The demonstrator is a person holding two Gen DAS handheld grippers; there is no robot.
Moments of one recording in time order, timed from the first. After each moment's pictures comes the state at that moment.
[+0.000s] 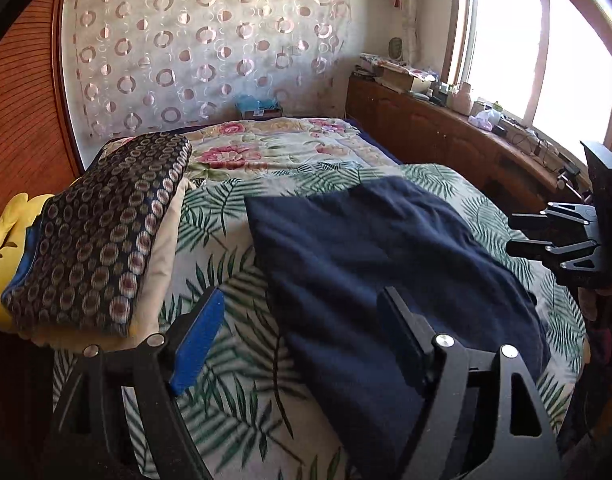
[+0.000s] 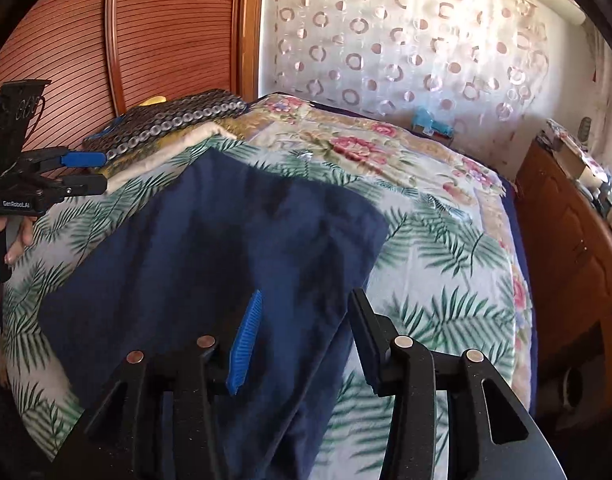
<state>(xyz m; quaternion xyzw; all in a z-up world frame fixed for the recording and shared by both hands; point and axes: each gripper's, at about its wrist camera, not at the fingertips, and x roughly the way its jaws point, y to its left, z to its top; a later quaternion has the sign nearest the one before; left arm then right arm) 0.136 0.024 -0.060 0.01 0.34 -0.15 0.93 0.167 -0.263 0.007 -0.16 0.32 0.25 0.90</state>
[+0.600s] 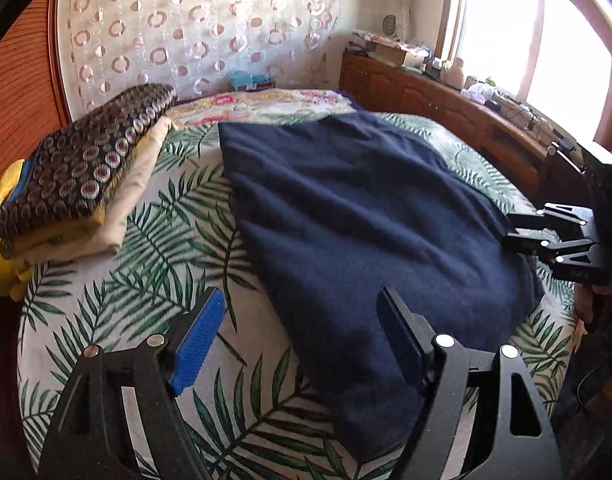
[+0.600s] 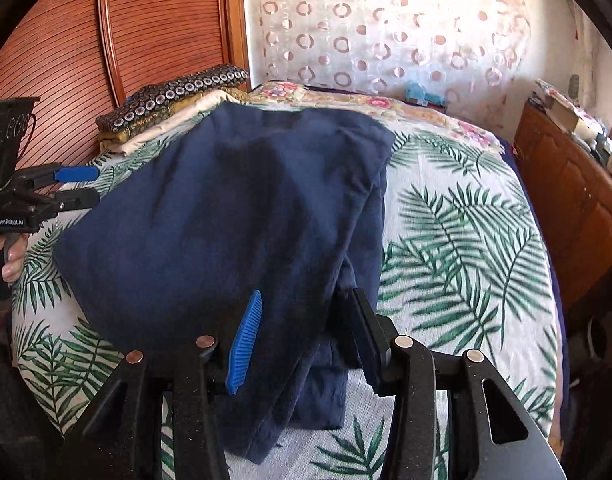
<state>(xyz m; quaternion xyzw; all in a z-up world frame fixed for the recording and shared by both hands) 0.076 0.008 -0.099 0.02 0.39 -0.15 0.91 0.119 -0.295 -0.045 -0.12 0.35 0.24 0.90</state>
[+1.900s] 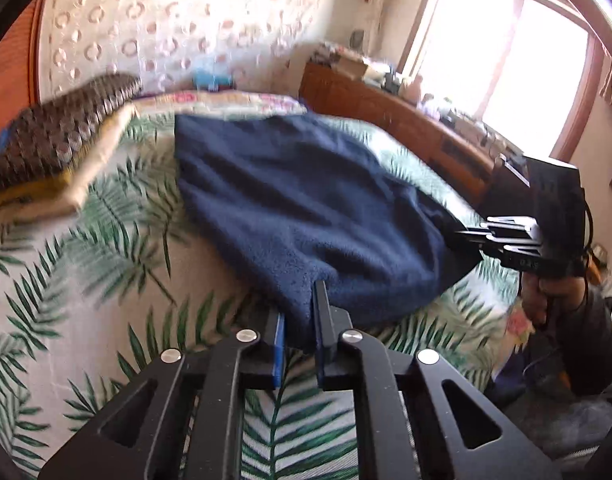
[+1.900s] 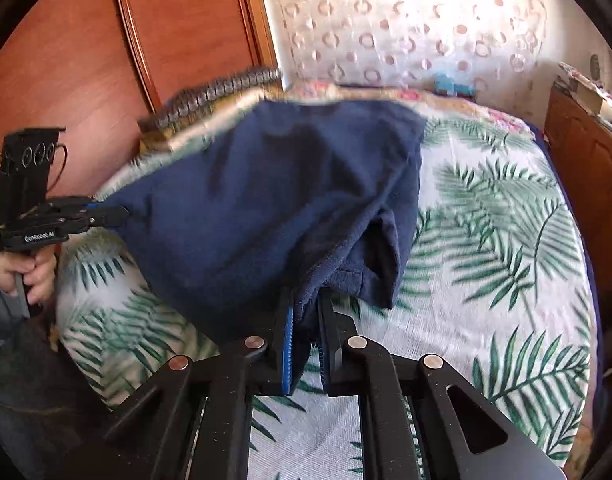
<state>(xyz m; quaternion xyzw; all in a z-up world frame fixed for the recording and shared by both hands) 0.027 0.007 -0.084 -0.05 0.36 -0.24 0.90 0.083 -0.308 -0.050 -0.07 0.35 0.31 0.88</state>
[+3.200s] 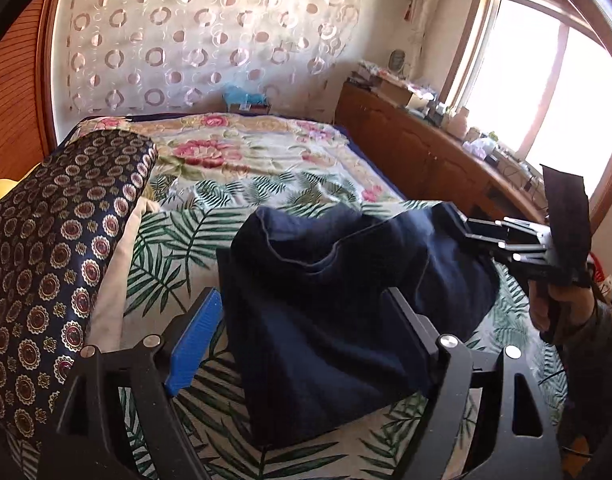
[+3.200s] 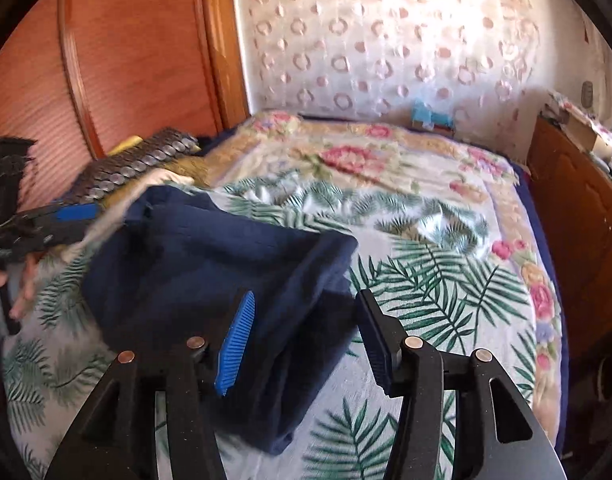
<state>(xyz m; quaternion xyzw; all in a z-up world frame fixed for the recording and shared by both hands) 0.231 0.033 -0.068 -0.06 0.36 -0.18 0.91 0.290 -0.268 -0.008 -0.09 0.33 0.26 0.90</state>
